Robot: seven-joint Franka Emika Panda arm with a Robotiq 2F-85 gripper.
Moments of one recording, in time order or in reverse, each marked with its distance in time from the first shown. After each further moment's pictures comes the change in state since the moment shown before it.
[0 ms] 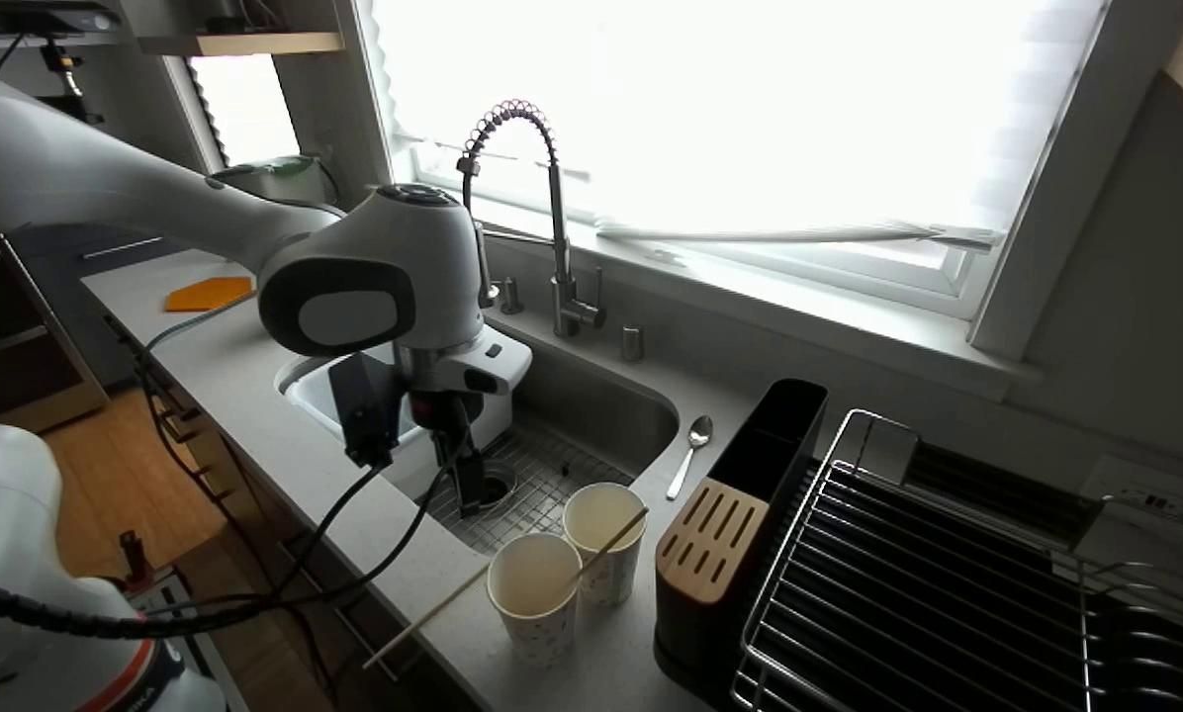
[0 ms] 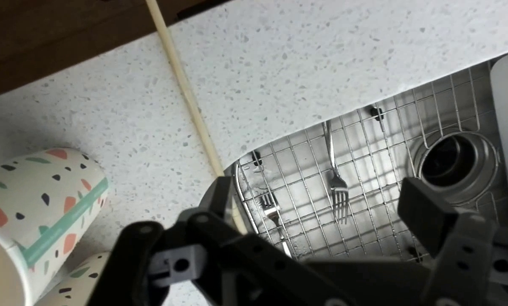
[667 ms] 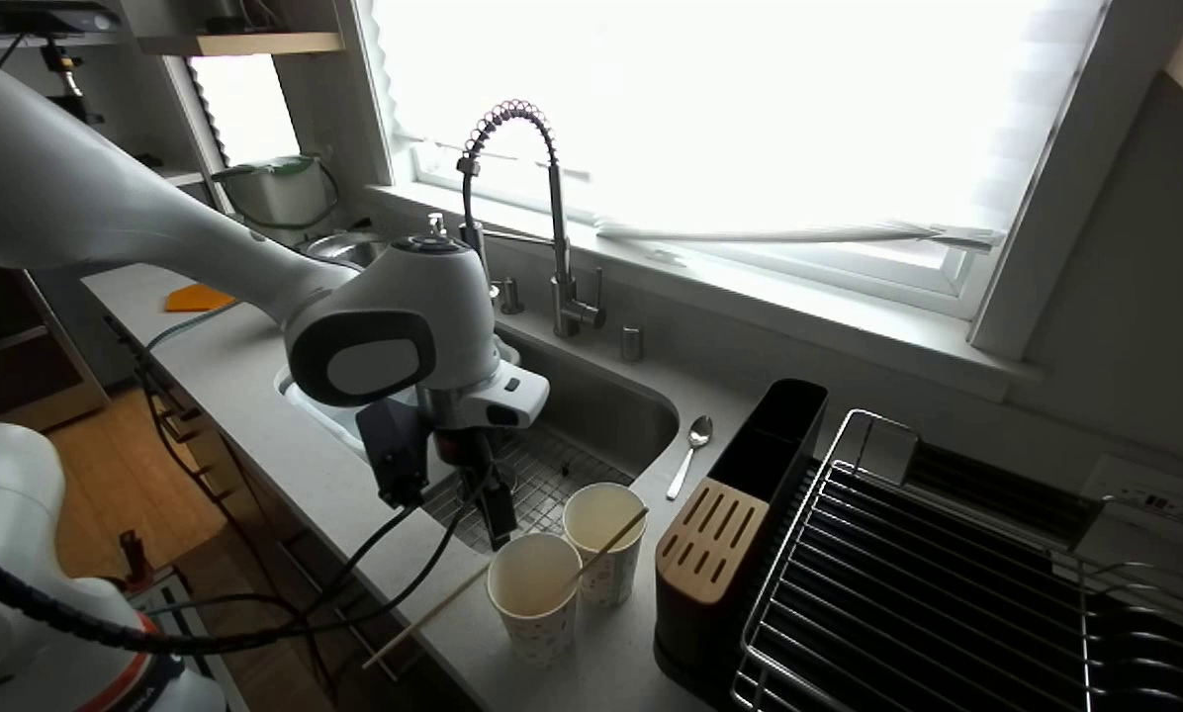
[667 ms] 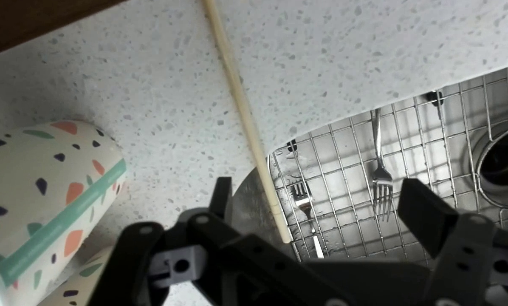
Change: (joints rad) arm -0.036 0.117 0.000 -0.039 -0.089 0.215 0.005
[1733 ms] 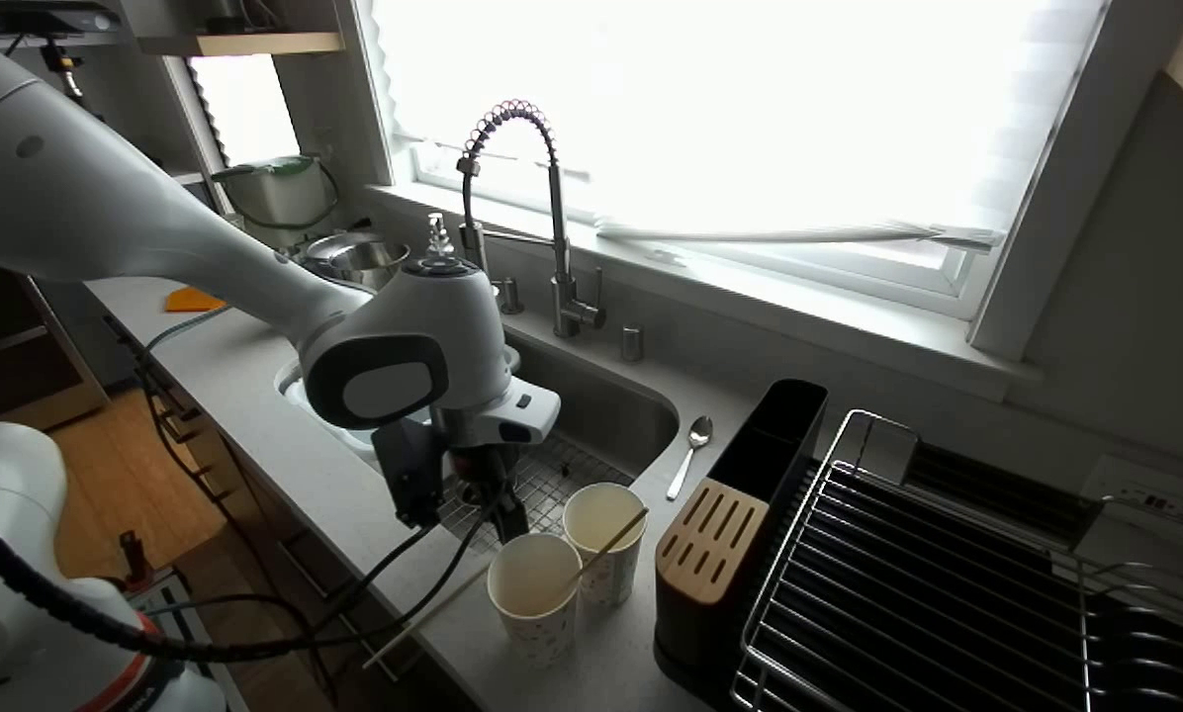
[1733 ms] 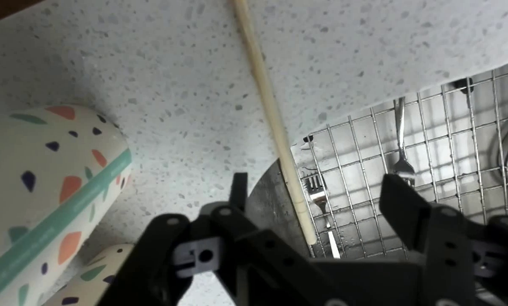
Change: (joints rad) arm -0.024 0.070 0.000 -0.001 -0.024 0.099 0.000
